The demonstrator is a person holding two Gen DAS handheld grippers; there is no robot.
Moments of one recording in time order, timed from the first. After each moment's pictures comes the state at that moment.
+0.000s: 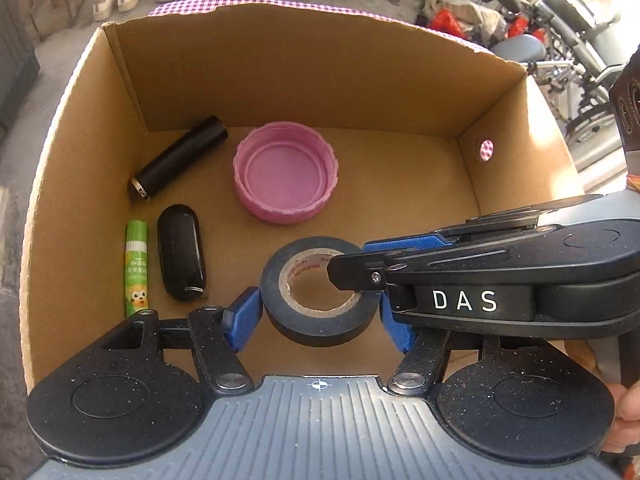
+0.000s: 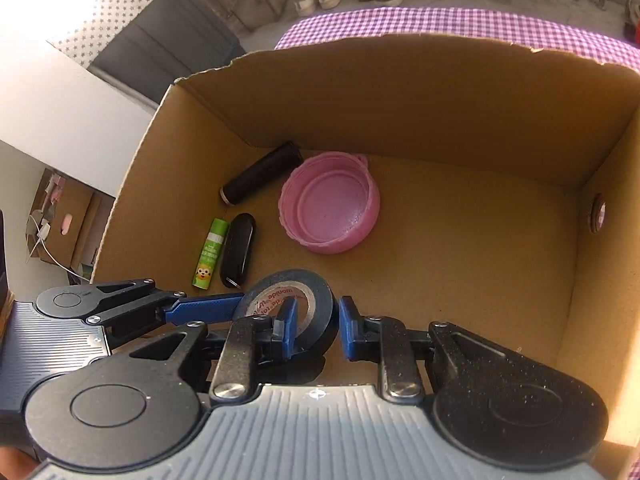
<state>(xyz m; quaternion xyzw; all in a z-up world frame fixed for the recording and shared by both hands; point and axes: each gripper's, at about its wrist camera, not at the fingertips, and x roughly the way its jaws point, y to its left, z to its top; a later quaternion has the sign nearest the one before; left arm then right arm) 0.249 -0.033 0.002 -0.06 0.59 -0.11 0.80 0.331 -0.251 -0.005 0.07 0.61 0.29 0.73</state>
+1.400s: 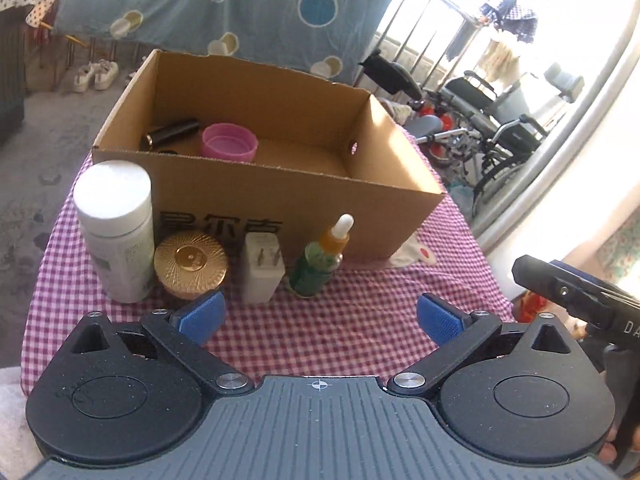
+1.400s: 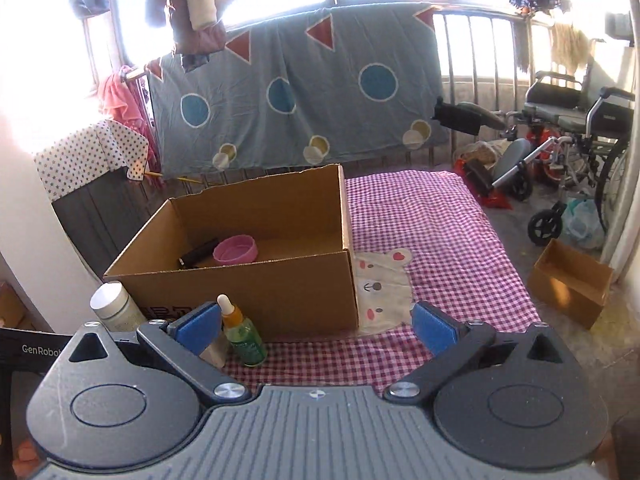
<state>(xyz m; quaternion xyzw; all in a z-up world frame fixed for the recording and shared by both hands) 0.060 -0.029 0.026 -0.13 0.41 -0.19 0.88 0.013 -0.364 0.075 0.05 0.29 0.06 0.95</state>
